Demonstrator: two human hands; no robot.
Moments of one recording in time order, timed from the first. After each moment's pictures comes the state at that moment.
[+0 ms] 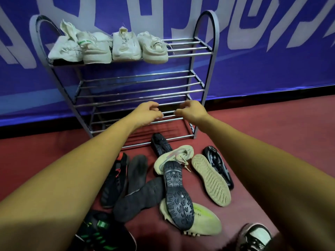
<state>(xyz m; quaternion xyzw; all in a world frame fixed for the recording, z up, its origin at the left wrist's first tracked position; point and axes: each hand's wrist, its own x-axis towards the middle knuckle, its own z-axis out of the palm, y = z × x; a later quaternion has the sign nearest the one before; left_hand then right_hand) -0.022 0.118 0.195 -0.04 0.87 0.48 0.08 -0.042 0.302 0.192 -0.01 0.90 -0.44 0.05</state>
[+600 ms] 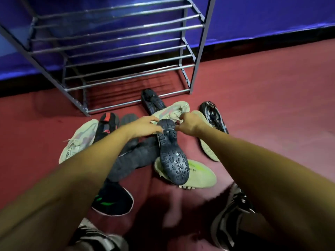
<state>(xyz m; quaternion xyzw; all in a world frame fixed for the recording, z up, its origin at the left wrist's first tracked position) 0.029 0.137 0.028 -0.04 0.88 0.33 0.33 0.014 0.328 0.019 -0.01 0.94 -0.22 0.25</state>
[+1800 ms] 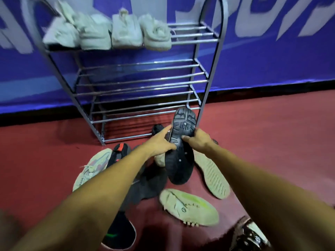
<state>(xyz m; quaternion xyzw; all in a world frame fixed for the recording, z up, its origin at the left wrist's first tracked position) 0.040 0.159 0.123 -0.02 0.84 0.49 0.20 -0.004 0.328 0.088 0.05 0.91 -0.37 0.18</state>
